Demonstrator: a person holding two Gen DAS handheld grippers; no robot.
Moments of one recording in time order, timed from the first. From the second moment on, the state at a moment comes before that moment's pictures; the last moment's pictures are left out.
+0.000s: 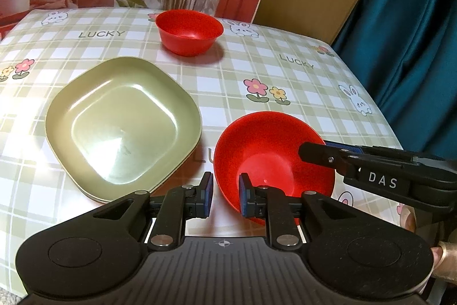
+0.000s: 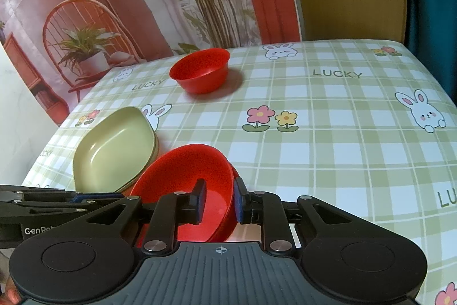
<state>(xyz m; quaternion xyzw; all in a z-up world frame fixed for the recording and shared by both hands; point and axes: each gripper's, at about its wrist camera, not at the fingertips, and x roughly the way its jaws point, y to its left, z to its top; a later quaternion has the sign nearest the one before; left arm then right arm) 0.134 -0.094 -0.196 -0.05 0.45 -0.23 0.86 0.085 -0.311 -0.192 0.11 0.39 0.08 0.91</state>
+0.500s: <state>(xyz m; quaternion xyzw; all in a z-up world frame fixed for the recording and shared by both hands) 0.133 -0.091 -0.196 -0.05 0.45 -0.23 0.86 0.083 -0.310 -0.190 0.10 0.39 0.08 0.91</state>
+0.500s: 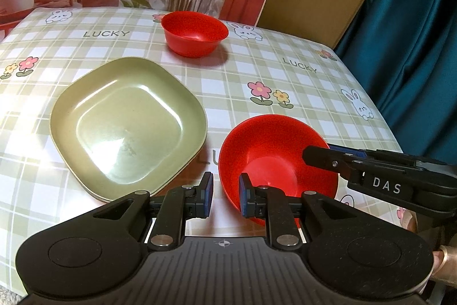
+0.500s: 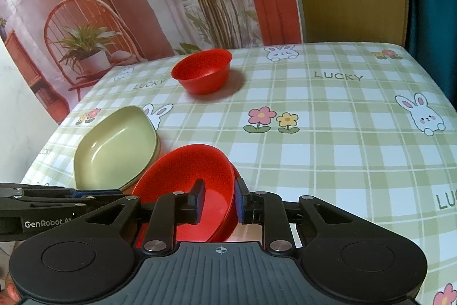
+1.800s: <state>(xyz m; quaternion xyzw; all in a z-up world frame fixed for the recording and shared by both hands) 0.155 -0.043 -0.112 -0.04 0.33 -0.20 0.92 0.109 -0.329 -0.114 0.10 0.28 0.06 0.95</state>
